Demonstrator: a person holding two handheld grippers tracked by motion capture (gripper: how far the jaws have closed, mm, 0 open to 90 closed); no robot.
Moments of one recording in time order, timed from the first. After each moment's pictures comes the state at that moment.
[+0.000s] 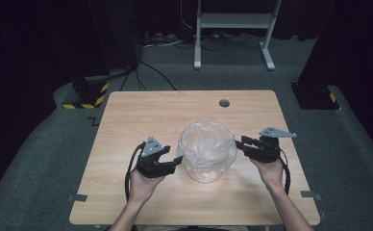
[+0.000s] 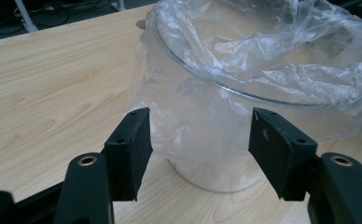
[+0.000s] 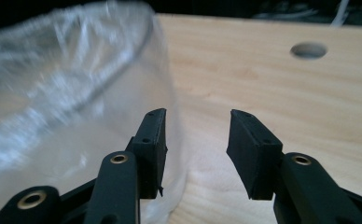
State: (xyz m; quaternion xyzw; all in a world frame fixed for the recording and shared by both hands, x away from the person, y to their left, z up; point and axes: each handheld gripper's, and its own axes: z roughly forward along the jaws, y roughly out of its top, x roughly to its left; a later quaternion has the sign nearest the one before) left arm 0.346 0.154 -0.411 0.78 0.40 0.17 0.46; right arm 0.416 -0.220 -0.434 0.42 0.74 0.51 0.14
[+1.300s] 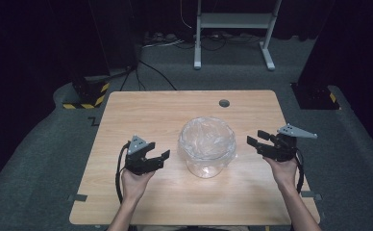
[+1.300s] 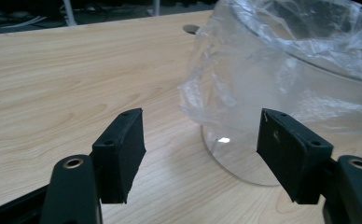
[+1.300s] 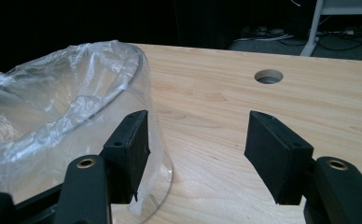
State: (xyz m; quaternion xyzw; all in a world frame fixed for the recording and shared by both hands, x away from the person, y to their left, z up) left arm 0.354 0.193 -0.428 0.72 0.47 0.20 0.47; right arm 0.409 -0.254 -0.418 0.43 0.72 0.53 0.16
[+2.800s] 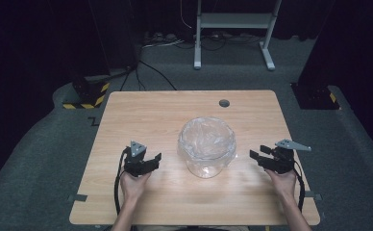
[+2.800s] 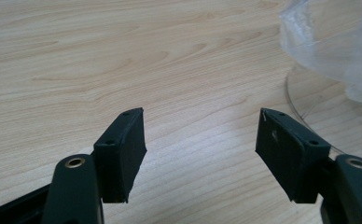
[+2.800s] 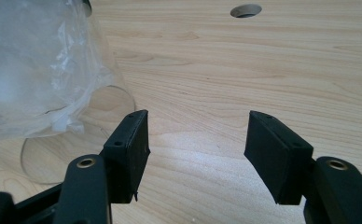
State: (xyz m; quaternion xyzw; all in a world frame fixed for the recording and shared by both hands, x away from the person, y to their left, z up) left arm 0.374 0.205 -0.485 0.72 0.52 0.24 0.39; right arm 0.407 -0.270 -0.481 0.47 0.73 0.48 0.15
